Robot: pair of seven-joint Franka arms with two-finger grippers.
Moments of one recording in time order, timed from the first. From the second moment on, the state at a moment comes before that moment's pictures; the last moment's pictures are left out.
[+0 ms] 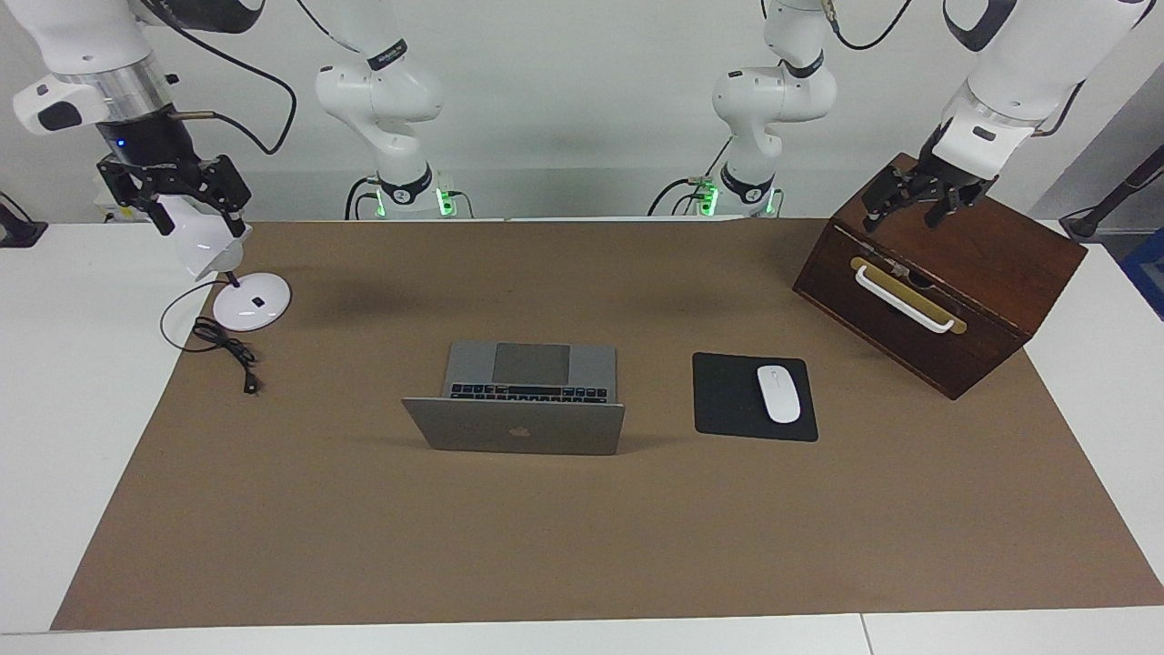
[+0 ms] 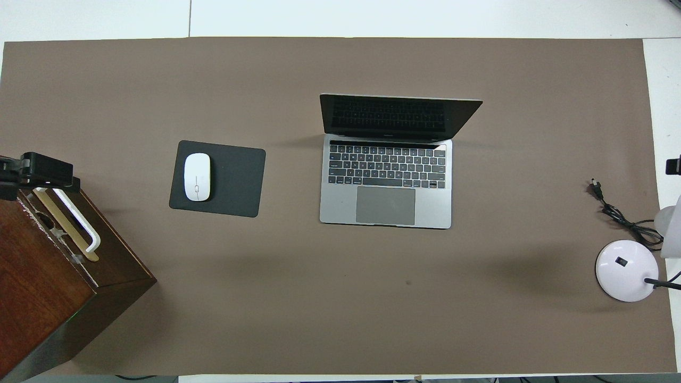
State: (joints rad) left arm -0.05 -0.05 0.01 -1.59 -0.04 1.45 -0.07; right arm -0.09 -0.18 -0.09 -1.78 0.02 1.76 -0.10
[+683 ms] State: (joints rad) left arm -0.05 -0.07 0.01 -1.58 -0.04 1.46 -0.07; right arm -0.09 -0.14 -0.09 -1.78 0.02 1.87 -0.10
